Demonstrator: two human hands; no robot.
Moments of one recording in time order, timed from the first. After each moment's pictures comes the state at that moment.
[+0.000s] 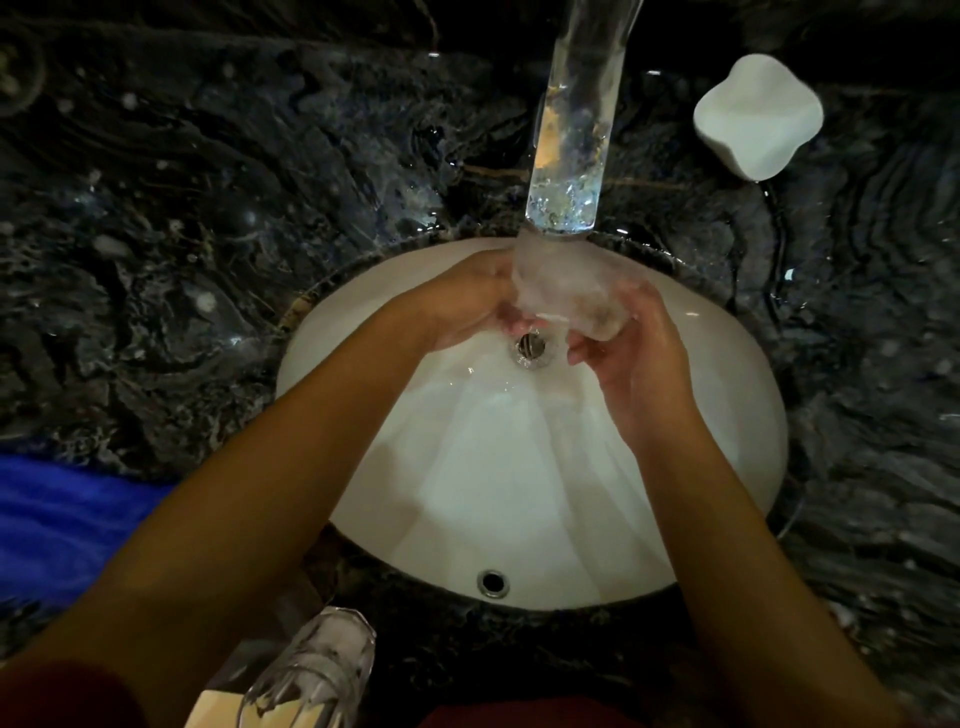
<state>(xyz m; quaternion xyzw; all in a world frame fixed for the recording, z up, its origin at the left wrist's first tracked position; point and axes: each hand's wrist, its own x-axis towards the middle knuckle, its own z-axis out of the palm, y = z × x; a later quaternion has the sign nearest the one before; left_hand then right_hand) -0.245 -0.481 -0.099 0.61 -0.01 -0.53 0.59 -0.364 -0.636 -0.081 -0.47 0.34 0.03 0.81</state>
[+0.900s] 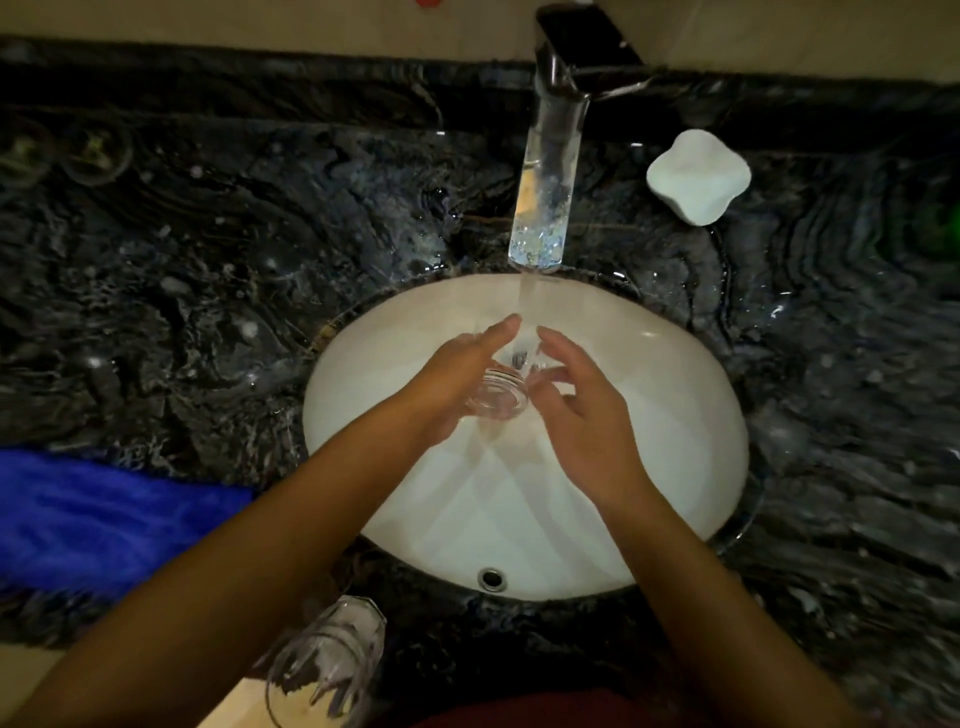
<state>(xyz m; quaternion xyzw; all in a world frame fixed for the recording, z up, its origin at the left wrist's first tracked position) -0.307 -0.470 -0.032 0.66 0.21 -0.47 0.55 -0.410 -0.600 -0.038 -0.79 0.23 0.08 0.57</state>
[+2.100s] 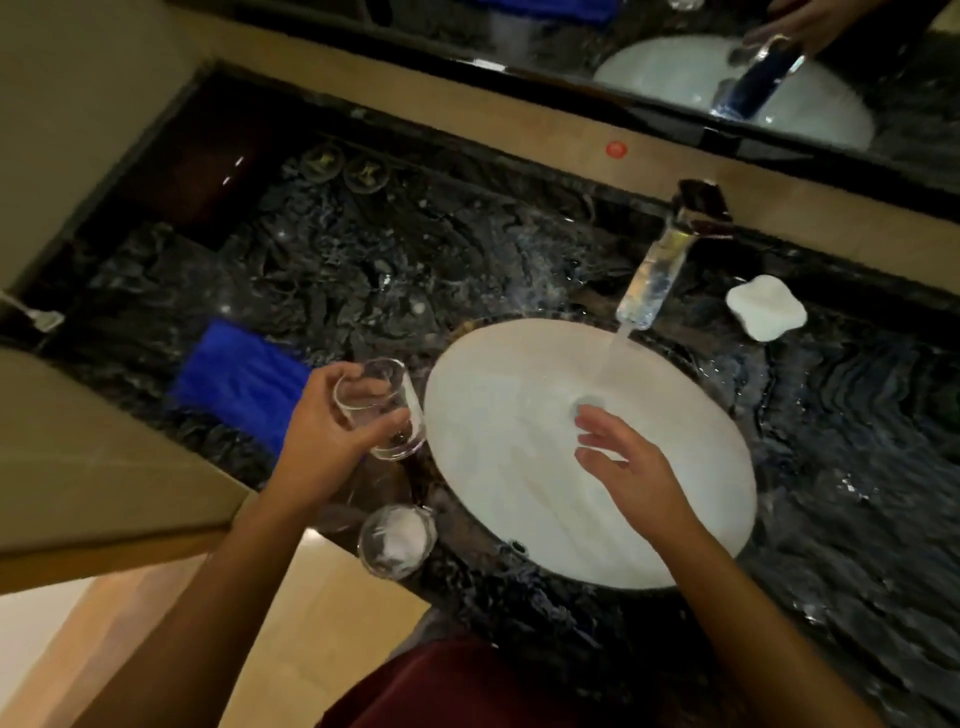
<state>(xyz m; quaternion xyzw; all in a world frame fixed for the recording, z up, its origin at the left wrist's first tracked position) -0.451 -0.271 0.083 0.82 0.20 -0.04 0.54 -0.448 -0.612 0.020 -0.77 0.08 0.21 0.60</state>
